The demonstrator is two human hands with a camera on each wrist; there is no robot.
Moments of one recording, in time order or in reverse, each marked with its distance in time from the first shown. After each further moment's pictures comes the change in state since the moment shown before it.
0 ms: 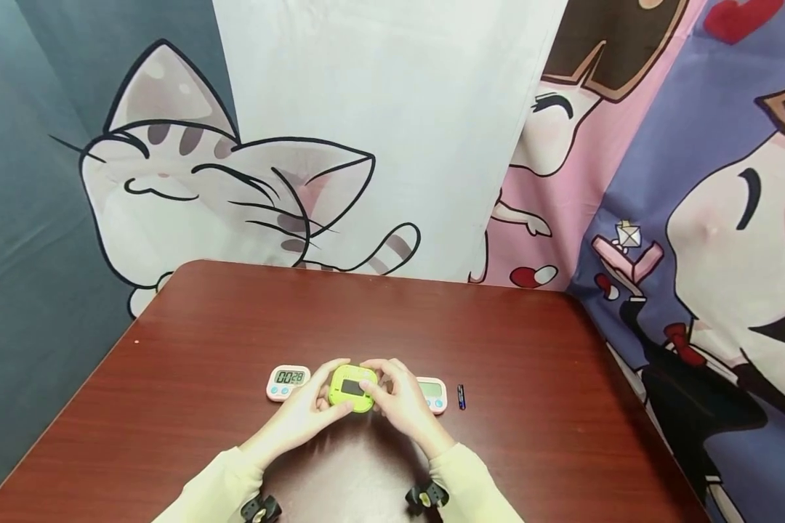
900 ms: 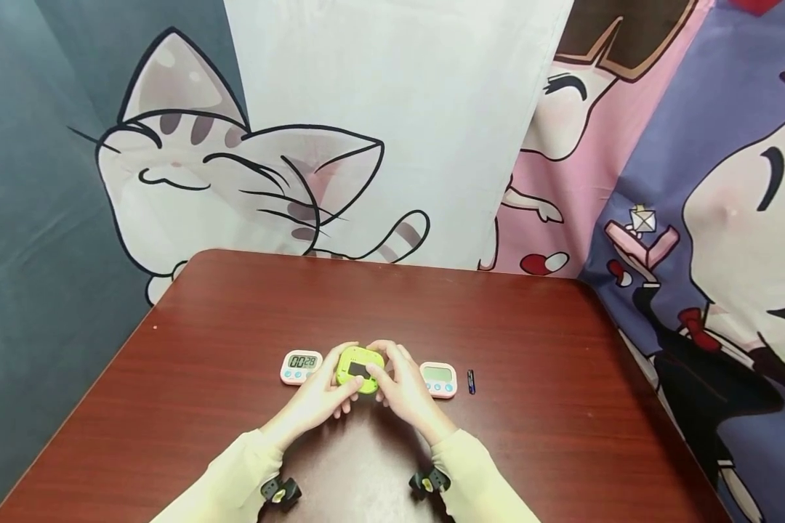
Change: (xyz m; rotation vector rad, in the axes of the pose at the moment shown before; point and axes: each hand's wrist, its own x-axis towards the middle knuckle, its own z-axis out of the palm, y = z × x) left_hand 0.001 0.003 0.005 -0.135 0.019 -0.091; right_hand 0.007 0.028 0.017 -0.009 0.039 -0.016
